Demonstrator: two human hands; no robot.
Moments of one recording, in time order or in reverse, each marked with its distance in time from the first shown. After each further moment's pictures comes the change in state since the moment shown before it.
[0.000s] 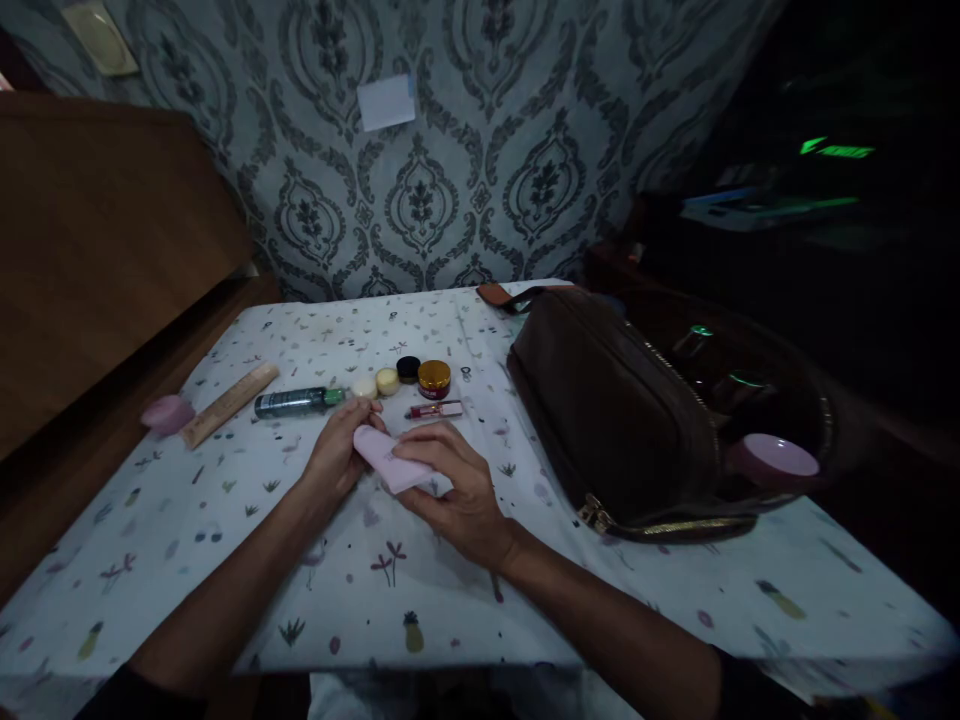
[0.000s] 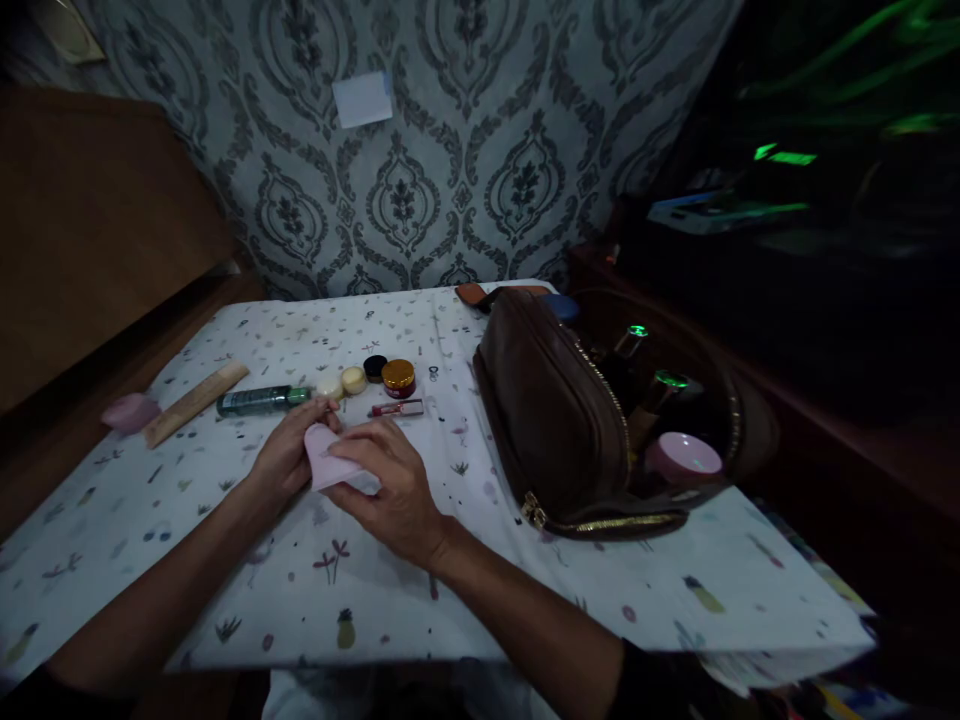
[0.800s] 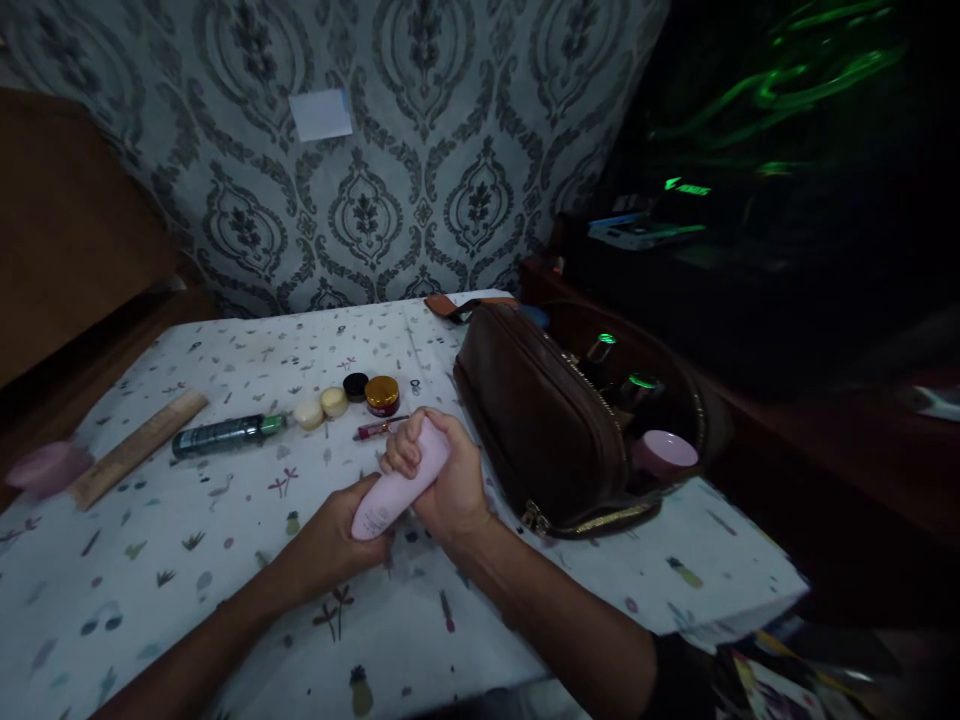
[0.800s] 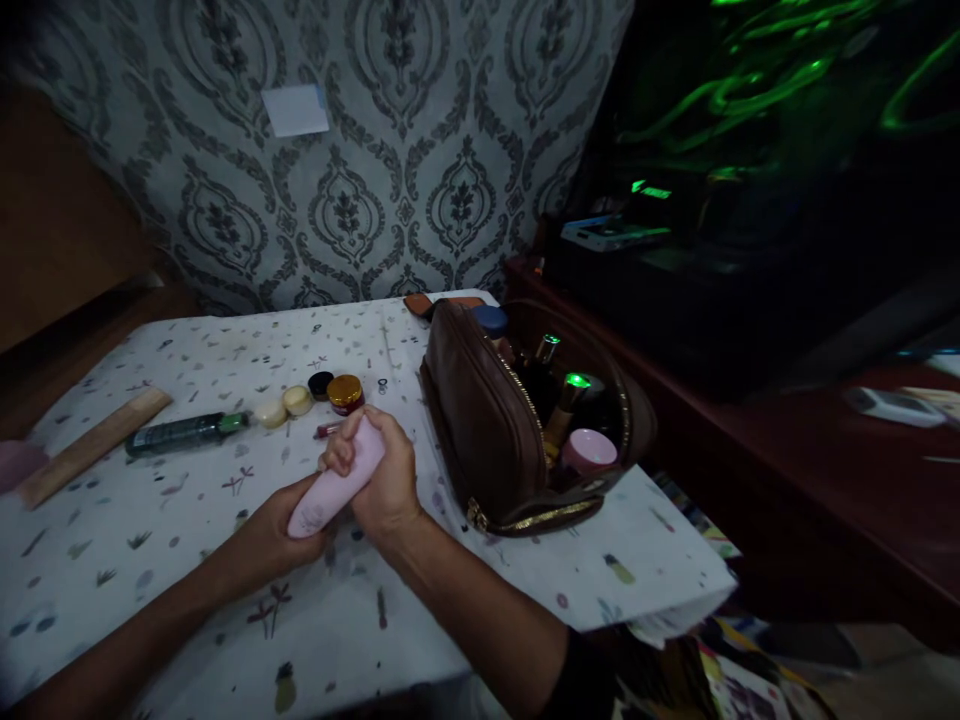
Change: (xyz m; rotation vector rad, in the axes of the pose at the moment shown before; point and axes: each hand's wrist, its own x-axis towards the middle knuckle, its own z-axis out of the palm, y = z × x) left_hand -0.047 -0.024 0.023 0.752 -0.546 0.016; right_hand 0.029 0.003 -0.015 1.191 0.401 0.755
